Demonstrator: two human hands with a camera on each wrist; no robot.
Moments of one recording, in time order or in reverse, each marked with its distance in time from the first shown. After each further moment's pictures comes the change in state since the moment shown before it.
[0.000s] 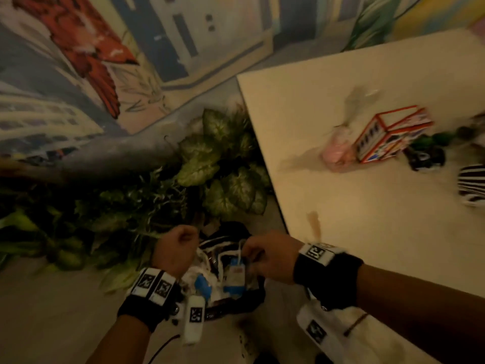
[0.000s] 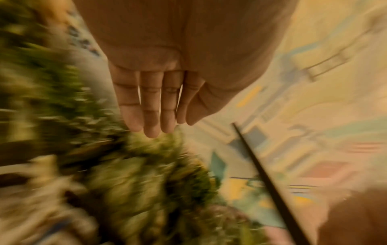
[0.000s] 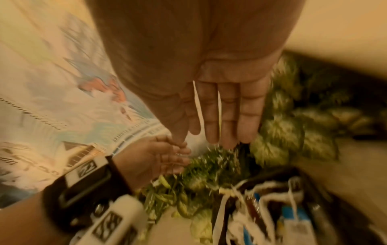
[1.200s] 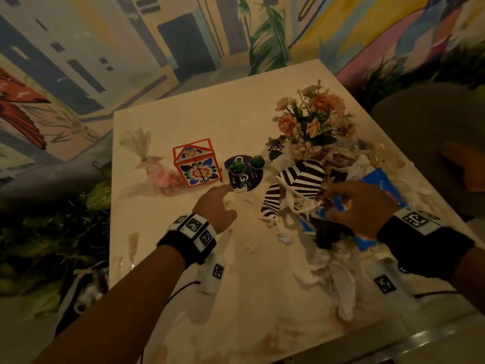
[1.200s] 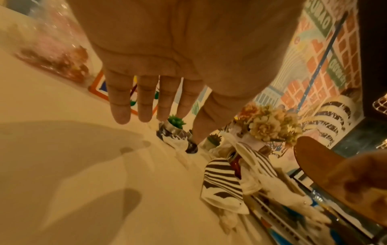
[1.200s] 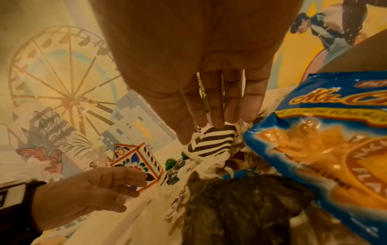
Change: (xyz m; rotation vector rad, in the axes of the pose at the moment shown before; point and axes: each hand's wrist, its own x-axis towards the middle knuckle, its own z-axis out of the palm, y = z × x) left_hand -0.090 0.388 0.310 0.406 -0.219 0.279; right_hand -0.343 0.365 -0.221 -0.065 0.510 0.358
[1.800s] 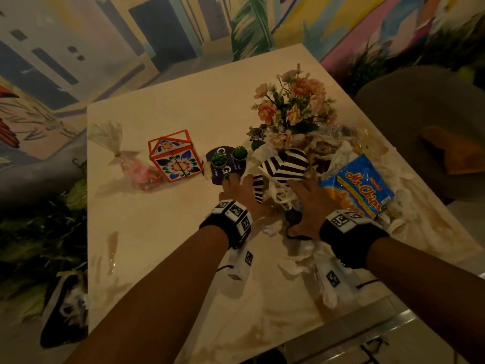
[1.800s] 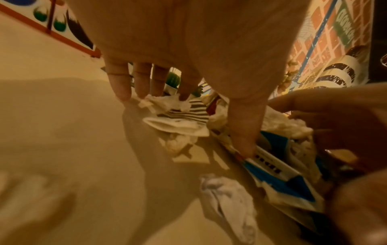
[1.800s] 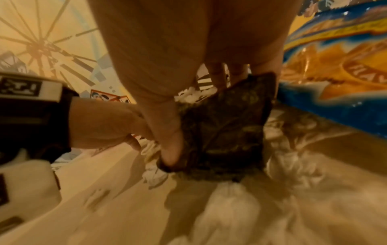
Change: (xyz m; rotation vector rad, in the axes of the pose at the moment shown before) left_hand 0.036 0.060 0.075 0.262 -0.062 0.025; right_hand 0.025 -0.003 0.059 -0.153 -0.109 0.070
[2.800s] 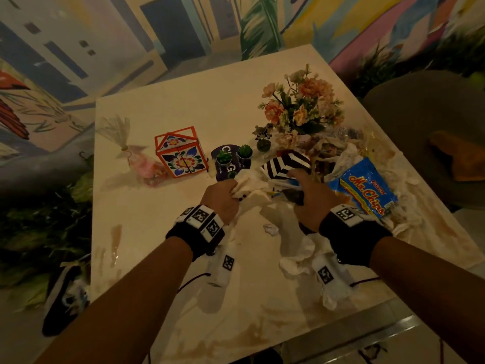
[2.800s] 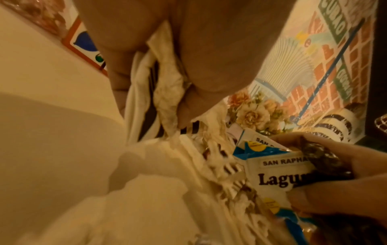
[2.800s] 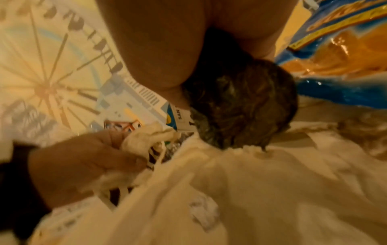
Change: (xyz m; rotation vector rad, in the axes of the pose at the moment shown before) left_hand -0.033 -0.036 -0.036 -0.280 0.078 0.066; right_hand -0.001 -0.015 -0.014 0.286 0.136 -0.002
